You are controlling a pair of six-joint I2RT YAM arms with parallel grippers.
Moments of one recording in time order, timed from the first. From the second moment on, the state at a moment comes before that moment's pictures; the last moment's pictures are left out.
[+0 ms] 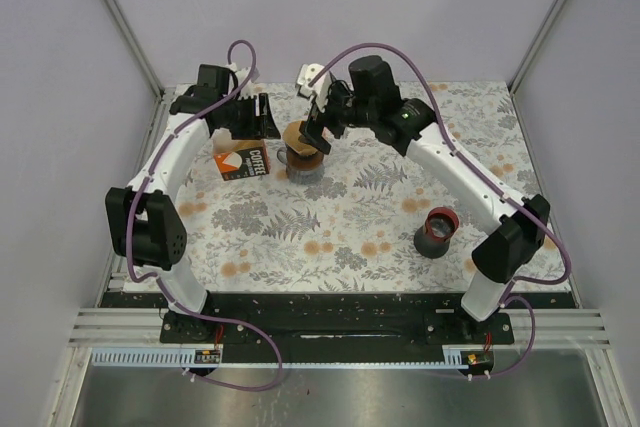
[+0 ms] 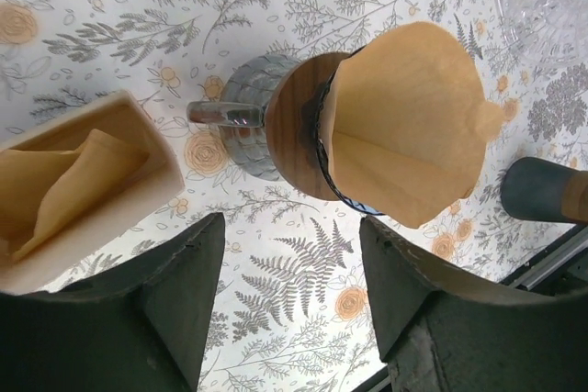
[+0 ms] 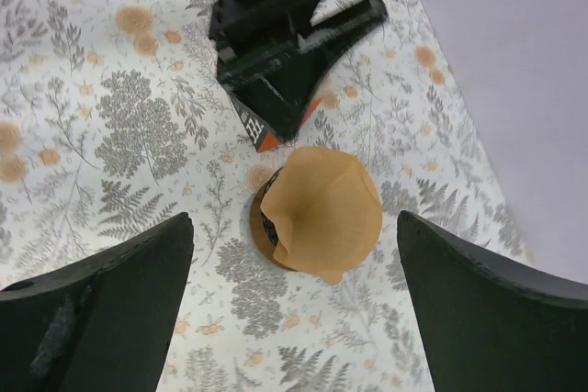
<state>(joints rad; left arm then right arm) -0.16 1.73 1.58 -0.71 0.46 -0.19 0.69 1.74 1.82 -0.50 -0.44 -0.55</state>
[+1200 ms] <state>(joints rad) 0.04 1.78 1.75 -0.89 0.24 0.19 0.29 1.43 1.38 -0.70 0.22 0.28</state>
